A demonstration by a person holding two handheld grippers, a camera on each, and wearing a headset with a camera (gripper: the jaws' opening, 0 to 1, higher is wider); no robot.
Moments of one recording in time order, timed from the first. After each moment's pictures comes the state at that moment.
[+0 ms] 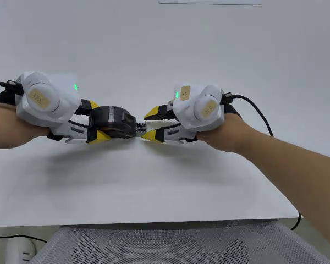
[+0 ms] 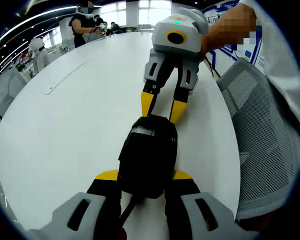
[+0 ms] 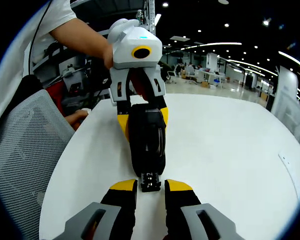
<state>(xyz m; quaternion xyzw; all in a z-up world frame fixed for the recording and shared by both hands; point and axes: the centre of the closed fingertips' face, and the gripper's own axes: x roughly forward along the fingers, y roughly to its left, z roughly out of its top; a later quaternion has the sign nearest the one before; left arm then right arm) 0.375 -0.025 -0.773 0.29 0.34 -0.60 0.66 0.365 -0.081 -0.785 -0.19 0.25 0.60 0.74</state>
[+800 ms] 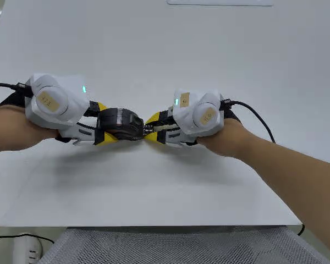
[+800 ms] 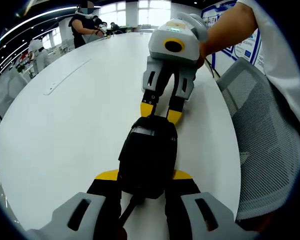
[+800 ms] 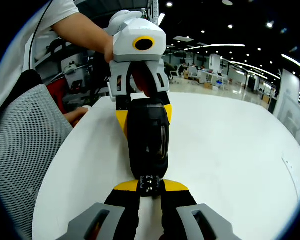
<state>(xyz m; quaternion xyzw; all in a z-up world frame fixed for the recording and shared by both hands) 0.376 -0.025 -0.773 0.29 0.33 -0.60 0.66 0.364 -0.072 -0.794 -0.21 0.24 0.61 0.73</state>
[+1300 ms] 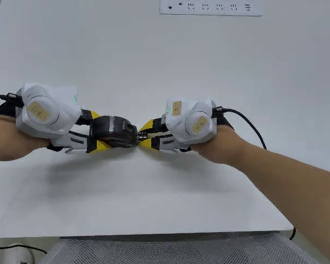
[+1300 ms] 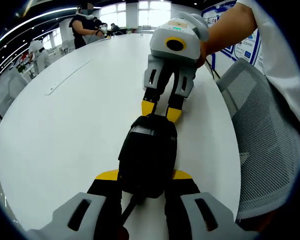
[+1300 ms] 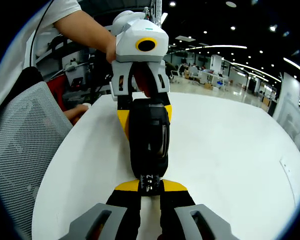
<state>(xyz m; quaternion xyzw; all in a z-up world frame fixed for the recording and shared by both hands) 0.377 -0.023 -0.774 0.29 0.33 -0.60 0.67 0.365 -0.074 -0.791 -0.22 0.24 0.60 0.73</state>
